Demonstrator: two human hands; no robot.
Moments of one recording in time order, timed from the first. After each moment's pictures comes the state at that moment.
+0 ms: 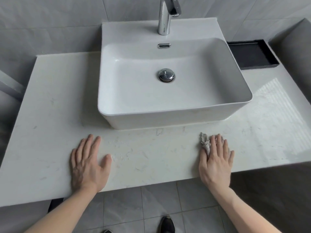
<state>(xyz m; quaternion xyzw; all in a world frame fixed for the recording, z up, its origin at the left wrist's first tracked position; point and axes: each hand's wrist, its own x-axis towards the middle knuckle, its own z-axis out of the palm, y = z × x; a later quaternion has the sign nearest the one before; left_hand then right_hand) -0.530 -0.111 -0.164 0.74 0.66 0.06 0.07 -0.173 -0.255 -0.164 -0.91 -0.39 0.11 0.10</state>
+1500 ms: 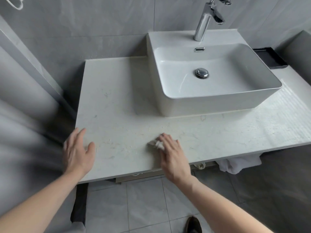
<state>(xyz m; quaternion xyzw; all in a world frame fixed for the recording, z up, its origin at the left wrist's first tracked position) -0.768 -0.041 -0.146 0.68 0.68 0.17 0.20 -0.472 -0.183 -0.164 -0.76 -0.59 0.18 0.21</state>
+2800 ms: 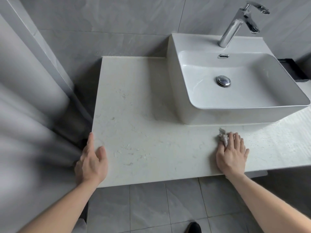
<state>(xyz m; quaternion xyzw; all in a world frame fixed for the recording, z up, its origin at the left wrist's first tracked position) -0.779 -0.042 -0.152 0.60 0.76 0.12 0.23 -0.357 -0.174 -0.164 -0.94 -0.32 0.10 0.10</state>
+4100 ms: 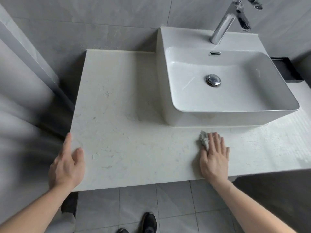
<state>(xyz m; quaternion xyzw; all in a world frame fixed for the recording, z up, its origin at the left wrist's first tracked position) -0.769 -0.046 -0.137 0.59 0.77 0.08 0.22 -0.346 -0.180 -0.161 -0.89 -0.43 0.11 0.10</state>
